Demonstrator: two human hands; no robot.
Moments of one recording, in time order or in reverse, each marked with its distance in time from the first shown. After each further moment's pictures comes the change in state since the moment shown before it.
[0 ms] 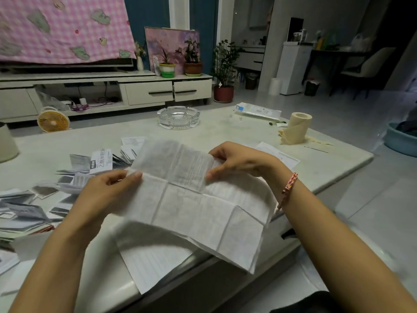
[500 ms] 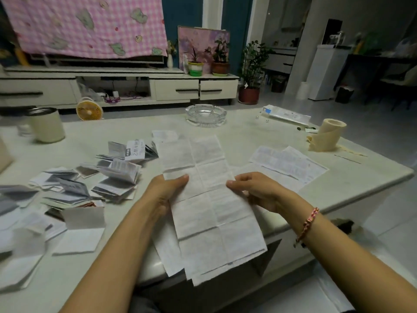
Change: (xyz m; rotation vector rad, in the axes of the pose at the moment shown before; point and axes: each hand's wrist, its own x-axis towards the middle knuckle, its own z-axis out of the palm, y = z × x) left_hand 0.029 -0.033 0.039 -0.382 0.034 -0.308; right_hand 0.001 0.033 0.051 0.526 0.100 0.313
